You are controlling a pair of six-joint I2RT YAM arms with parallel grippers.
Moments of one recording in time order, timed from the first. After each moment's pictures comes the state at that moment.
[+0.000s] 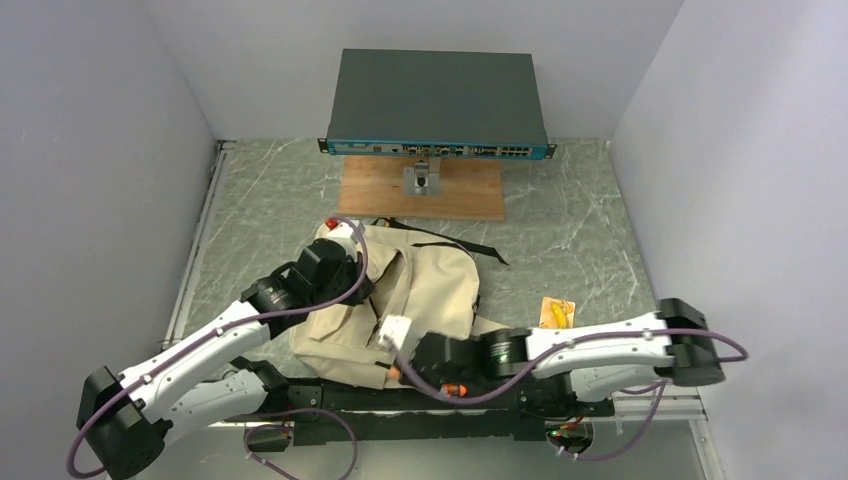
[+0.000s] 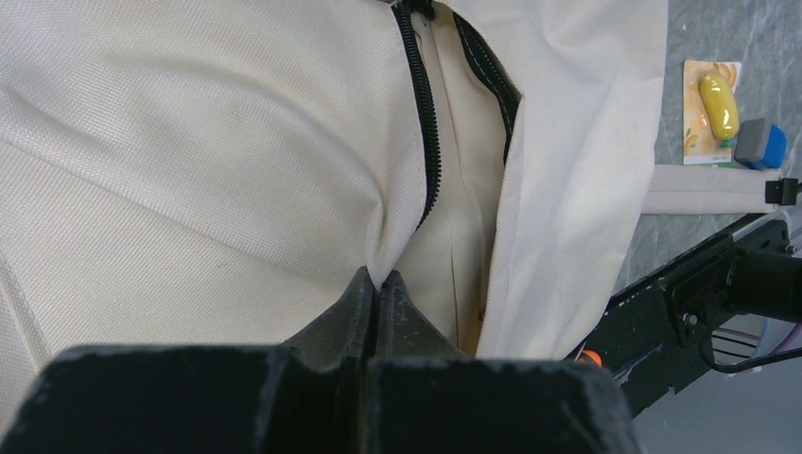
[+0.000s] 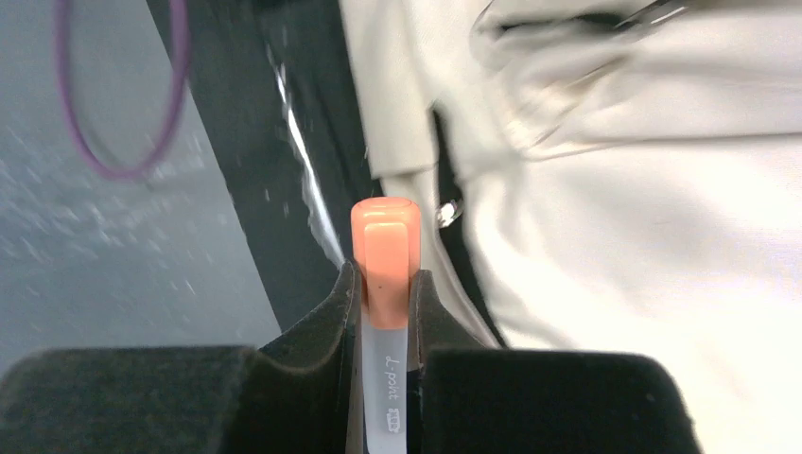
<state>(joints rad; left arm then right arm) -0.74 0.94 0.71 -0.43 -0.04 -0.56 1.57 1.28 0.81 -0.33 0.20 0.29</state>
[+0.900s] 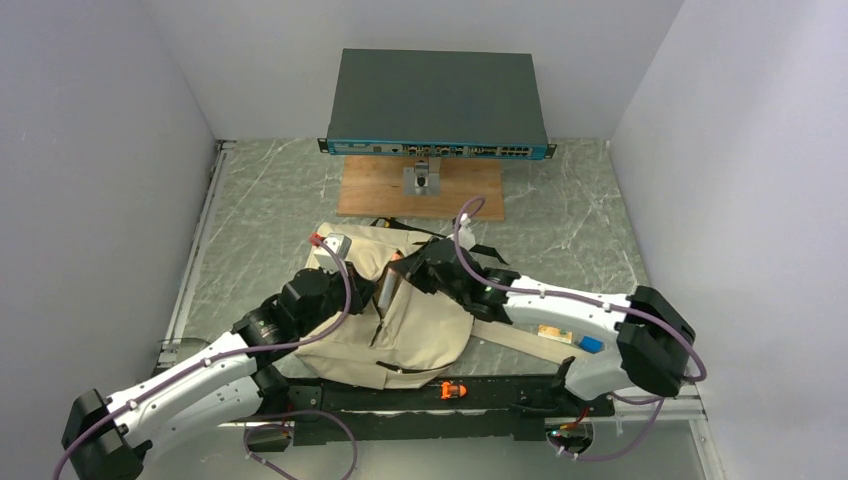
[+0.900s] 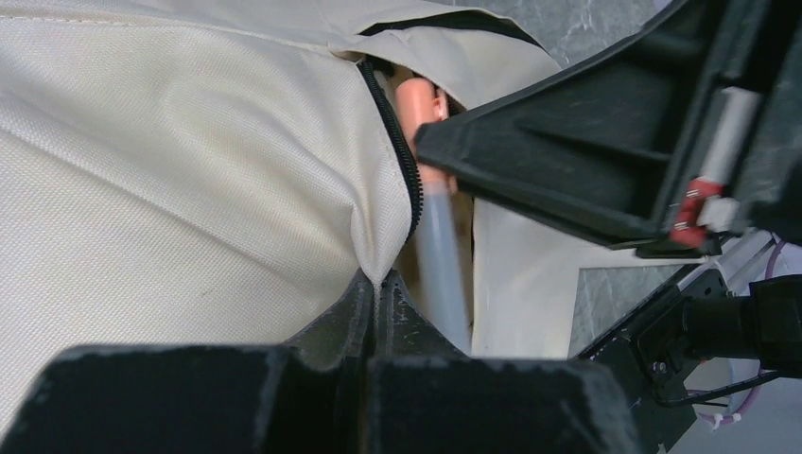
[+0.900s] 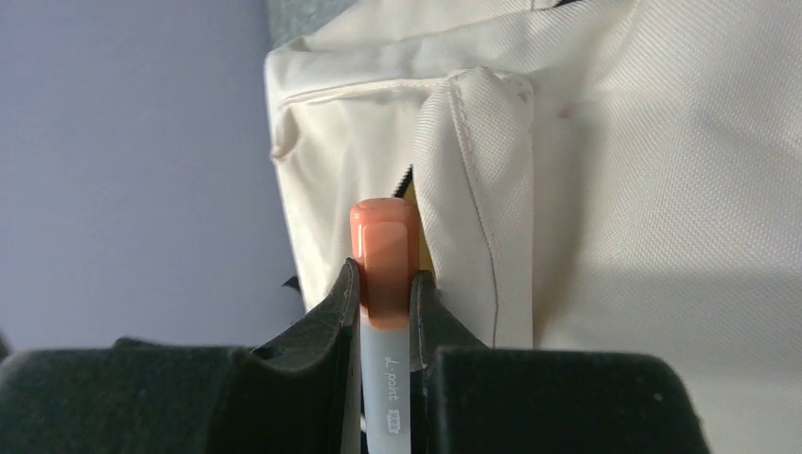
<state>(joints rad) -0.82 0.73 0.46 -0.09 -0.15 -0.59 1.00 1.36 0.82 0.05 0.28 1.32</state>
